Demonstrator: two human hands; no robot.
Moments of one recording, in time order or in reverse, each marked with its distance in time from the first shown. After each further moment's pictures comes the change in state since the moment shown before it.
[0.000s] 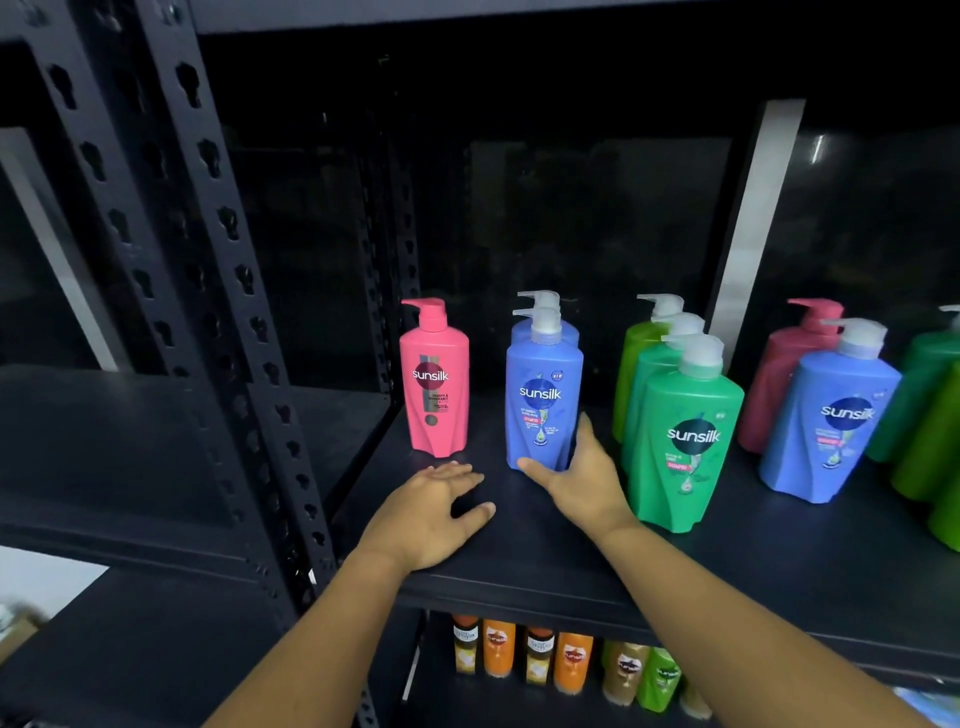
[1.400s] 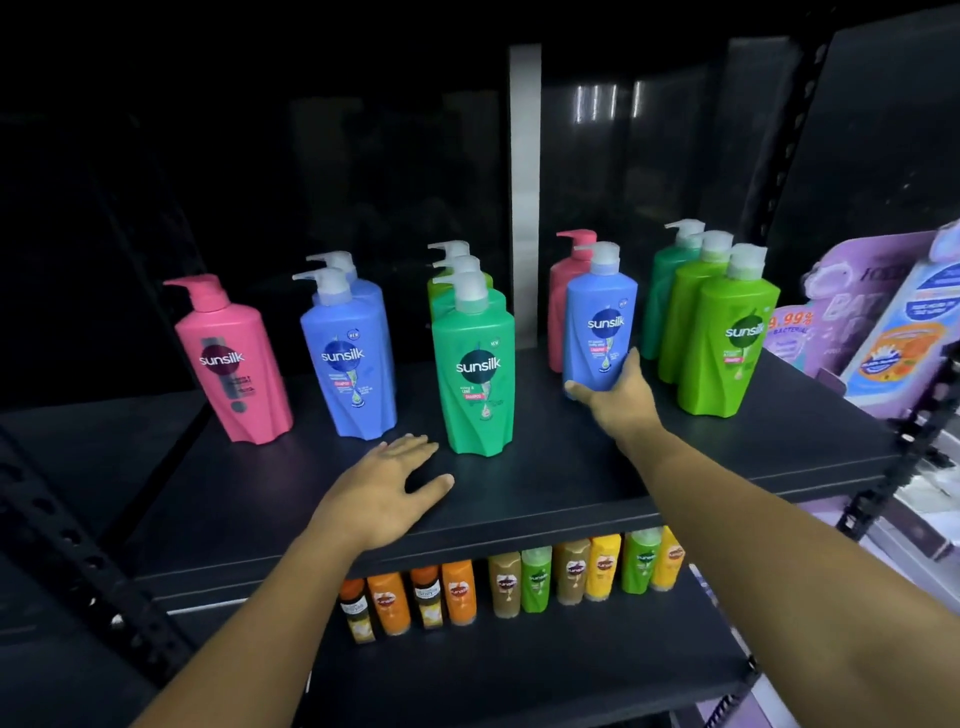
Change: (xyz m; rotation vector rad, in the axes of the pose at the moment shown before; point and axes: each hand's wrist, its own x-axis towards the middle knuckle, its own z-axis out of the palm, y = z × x) left_hand 0.003 0.130 0.054 -0.004 -0.109 0.171; right_hand -0.029 0.099 -0.224 0.051 0.417 0.326
